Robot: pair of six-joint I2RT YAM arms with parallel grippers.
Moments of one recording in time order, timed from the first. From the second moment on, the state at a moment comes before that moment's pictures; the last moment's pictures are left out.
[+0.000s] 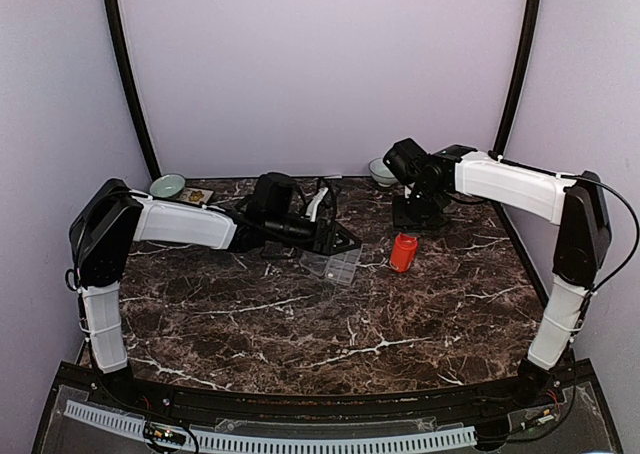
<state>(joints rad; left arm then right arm) -0.77 1.97 1.29 0.22 0.65 -0.45 0.64 1.81 1.55 -0.93 0.31 0.59</state>
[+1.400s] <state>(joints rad) -0.77 1.97 1.29 0.22 0.64 -0.43 0.64 1.82 1.50 -0.89 0.30 0.59</state>
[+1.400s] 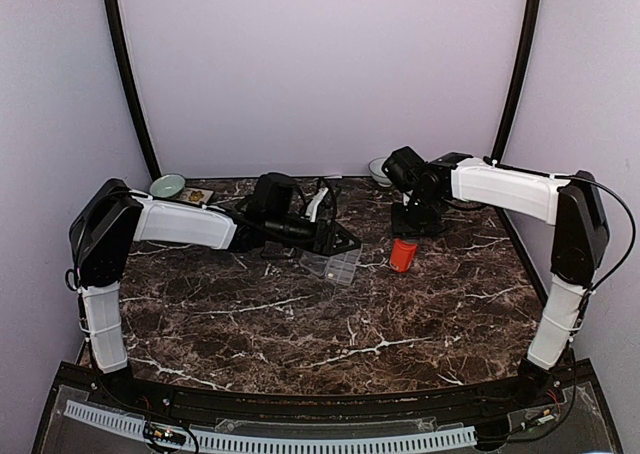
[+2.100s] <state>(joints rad) -0.77 1.97 1.29 0.19 0.63 -0.42 0.64 1.82 1.47 -0.82 0.33 0.59</state>
